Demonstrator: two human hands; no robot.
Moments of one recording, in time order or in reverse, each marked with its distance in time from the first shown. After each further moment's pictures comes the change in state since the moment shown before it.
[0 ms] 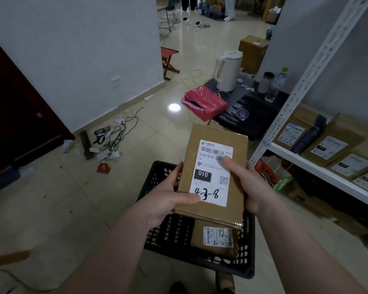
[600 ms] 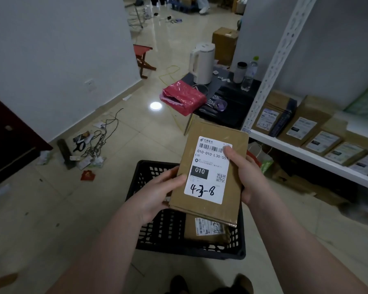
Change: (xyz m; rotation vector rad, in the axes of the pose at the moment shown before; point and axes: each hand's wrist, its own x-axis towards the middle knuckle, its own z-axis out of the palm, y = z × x) left_hand 0.006 -0.002 0.012 -0.007 -0.063 -0.029; right_hand -0.018 0.005 -0.021 0.186 0.231 -0.023
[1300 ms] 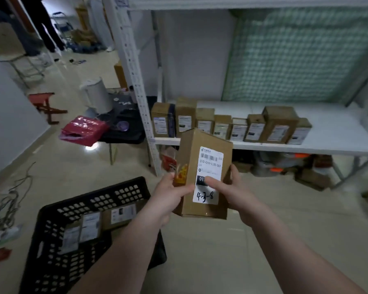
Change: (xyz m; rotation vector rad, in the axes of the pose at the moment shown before) left_hand -0.002 -0.033 0.344 0.295 -0.152 0.117; right_hand -0.157 -0.007 -0.309 -0.172 0.228 -0.192
